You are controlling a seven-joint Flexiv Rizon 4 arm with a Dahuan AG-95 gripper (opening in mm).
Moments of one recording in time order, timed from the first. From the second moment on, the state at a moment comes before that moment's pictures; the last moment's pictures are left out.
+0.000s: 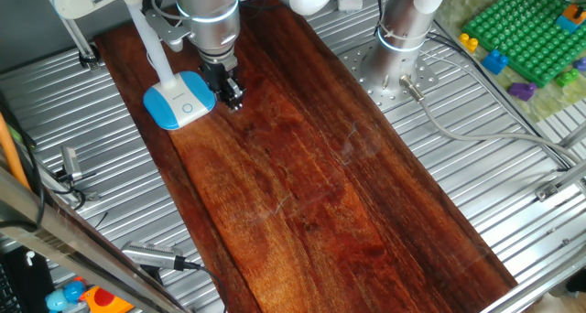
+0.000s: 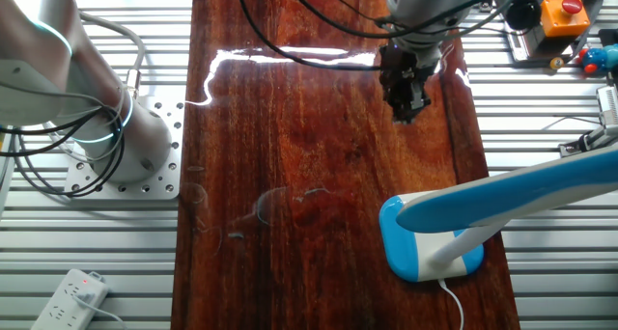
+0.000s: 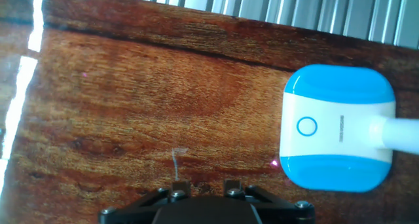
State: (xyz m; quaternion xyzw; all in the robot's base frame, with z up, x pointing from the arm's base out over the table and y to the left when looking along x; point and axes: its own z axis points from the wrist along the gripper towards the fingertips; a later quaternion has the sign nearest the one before) arm 0.501 -0.002 0.170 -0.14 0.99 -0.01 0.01
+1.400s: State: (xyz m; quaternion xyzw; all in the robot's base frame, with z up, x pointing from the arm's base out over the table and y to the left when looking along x) arm 0.544 -0.044 0.141 -0.21 0.98 -0.01 -0.01
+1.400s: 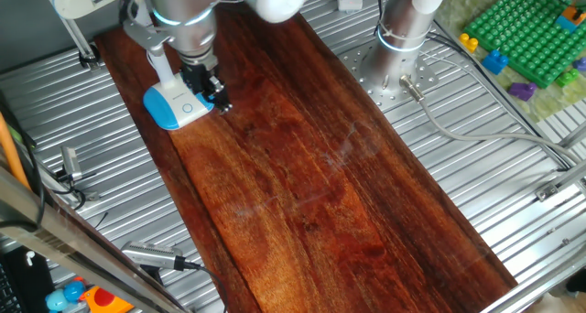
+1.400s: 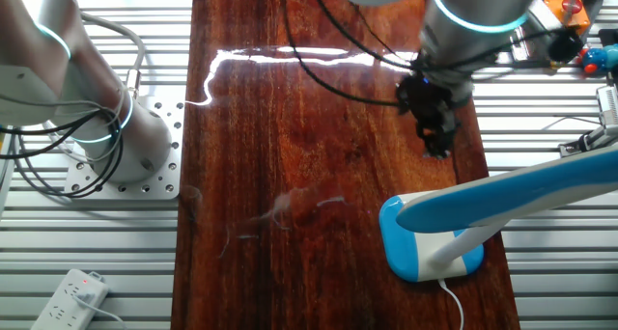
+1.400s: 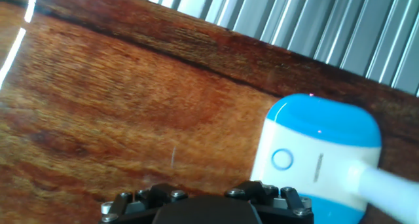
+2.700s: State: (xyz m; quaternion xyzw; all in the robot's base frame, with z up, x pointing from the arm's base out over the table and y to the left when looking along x) arm 0.574 -0.073 0.099 -0.26 0.96 -0.01 -0.05
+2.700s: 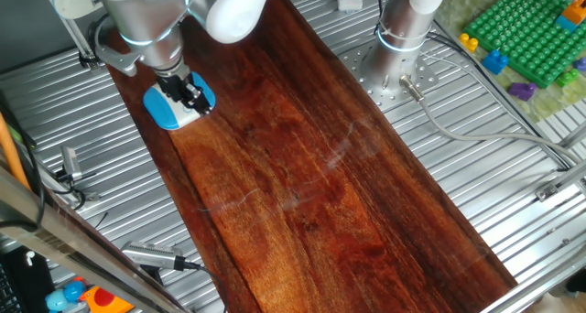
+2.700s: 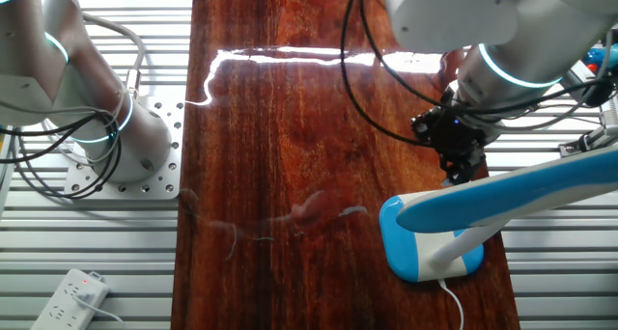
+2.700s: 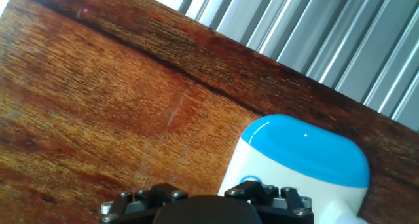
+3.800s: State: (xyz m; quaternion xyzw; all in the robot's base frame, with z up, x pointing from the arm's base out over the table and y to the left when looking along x) arm 0.566 -0.072 0.065 -0.26 0.96 -0.03 -0.05
